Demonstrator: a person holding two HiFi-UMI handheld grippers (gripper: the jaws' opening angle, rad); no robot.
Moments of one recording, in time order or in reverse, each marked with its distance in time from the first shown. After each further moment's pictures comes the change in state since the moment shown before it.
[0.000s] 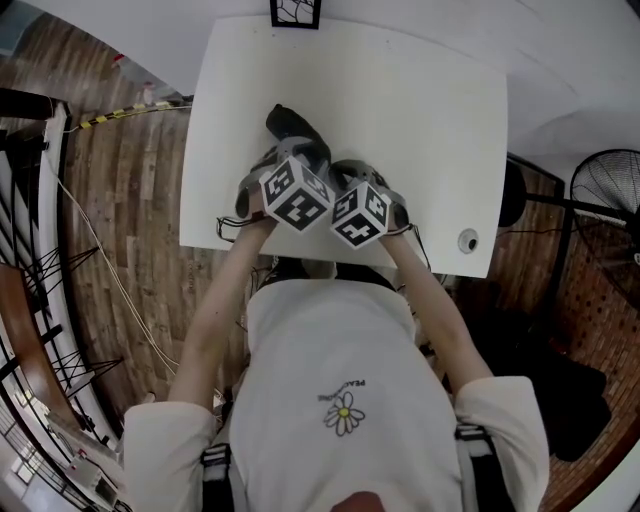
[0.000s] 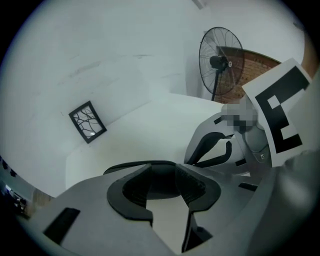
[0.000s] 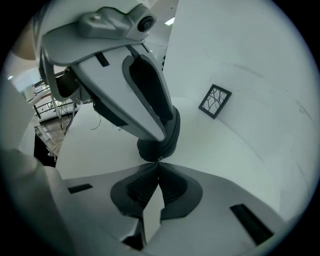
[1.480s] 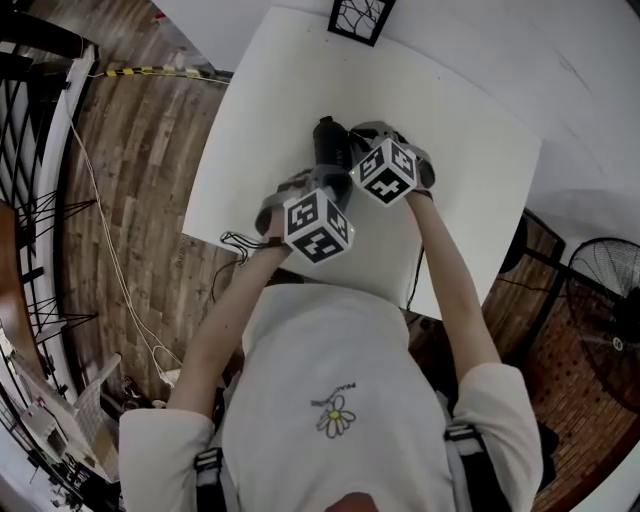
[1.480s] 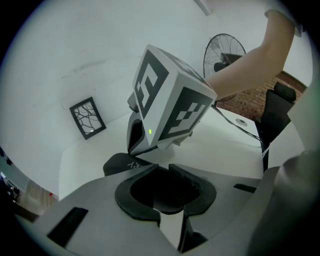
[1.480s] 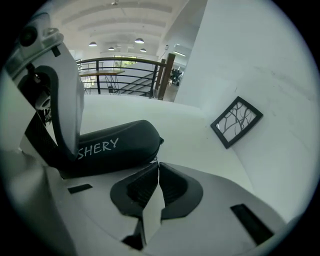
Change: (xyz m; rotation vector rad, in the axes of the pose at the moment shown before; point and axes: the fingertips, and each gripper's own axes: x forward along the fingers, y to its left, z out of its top) left arm 0.012 0.001 0.005 -0.073 -0.044 -0.010; right arm 0.078 -0.084 0.068 -0.329 -0.060 0.168
